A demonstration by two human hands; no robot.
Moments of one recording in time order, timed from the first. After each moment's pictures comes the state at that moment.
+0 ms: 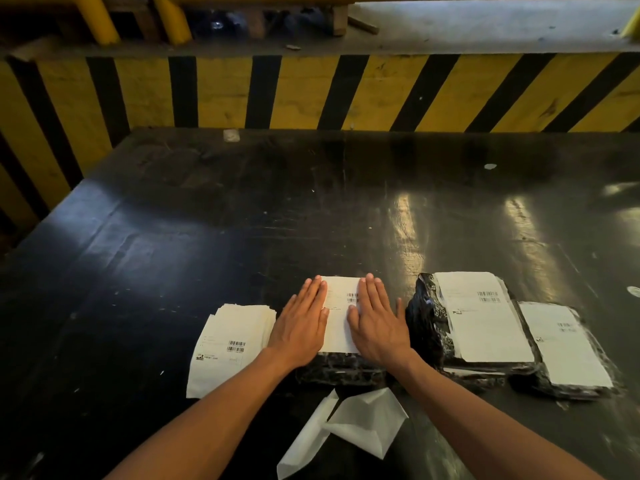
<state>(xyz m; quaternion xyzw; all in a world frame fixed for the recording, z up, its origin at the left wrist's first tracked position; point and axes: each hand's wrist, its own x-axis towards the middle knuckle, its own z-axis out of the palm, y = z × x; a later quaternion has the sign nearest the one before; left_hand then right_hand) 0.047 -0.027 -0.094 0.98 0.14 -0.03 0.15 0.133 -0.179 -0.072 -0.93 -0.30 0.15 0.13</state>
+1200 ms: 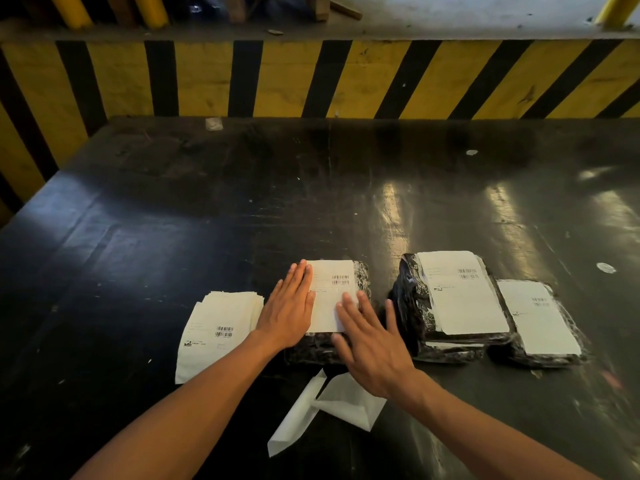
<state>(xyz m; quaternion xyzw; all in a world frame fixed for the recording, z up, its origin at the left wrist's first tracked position) 0.047 -0.026 -0.098 0.97 0.13 -0.02 0.19 0.077 -0.230 -0.064 -0.90 -0.42 0.08 0.08</state>
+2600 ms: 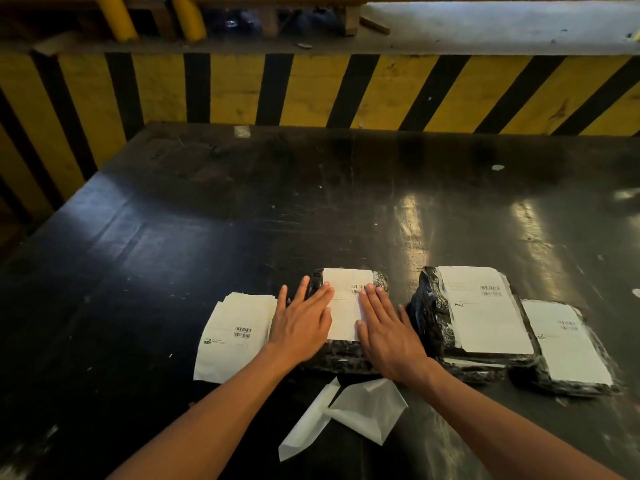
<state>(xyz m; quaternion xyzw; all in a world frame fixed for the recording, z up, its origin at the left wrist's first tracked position) 0.028 -0.040 -0.071 0.98 0.16 -0.02 0.12 0.111 -0.214 -0.071 -0.90 -0.40 0.14 0.07</state>
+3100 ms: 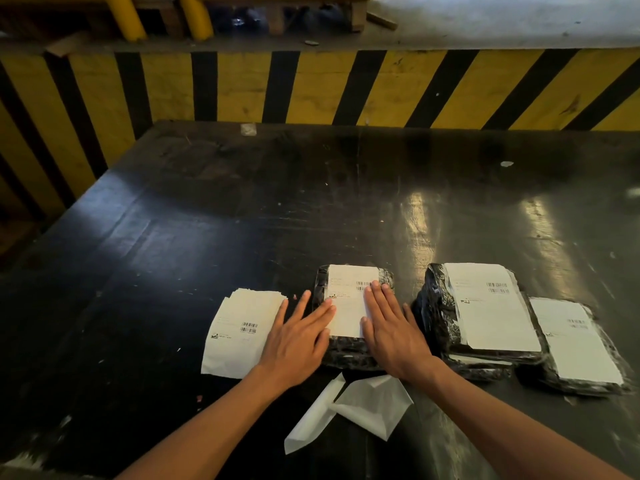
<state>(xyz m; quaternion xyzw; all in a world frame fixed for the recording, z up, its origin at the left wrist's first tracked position) -0.018 -0.043 -0.078 0.99 0.11 -0.01 0.11 0.110 -0.215 -0.073 -0.90 -0.39 0.14 0.09</state>
